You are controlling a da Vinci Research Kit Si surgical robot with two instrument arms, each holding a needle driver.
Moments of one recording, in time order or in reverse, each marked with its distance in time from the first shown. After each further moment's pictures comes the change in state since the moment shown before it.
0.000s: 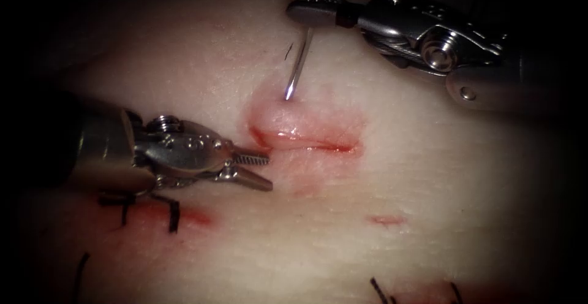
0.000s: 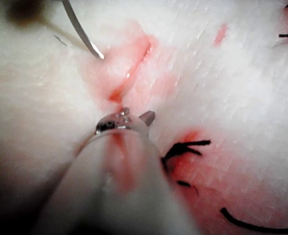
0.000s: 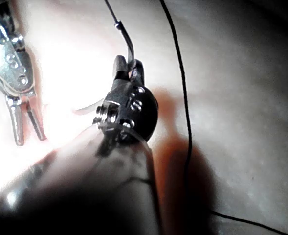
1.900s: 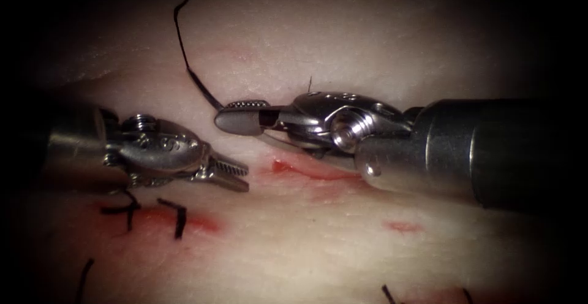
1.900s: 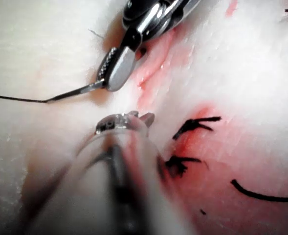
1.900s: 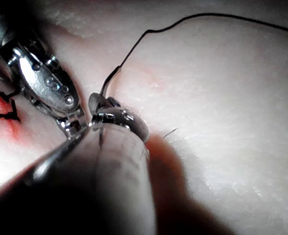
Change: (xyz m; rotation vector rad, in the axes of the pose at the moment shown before) right arm -0.011 -0.006 0.001 -0.041 -0.171 0.374; left arm -0.001 0.000 -0.002 -0.008 0.000 0.004
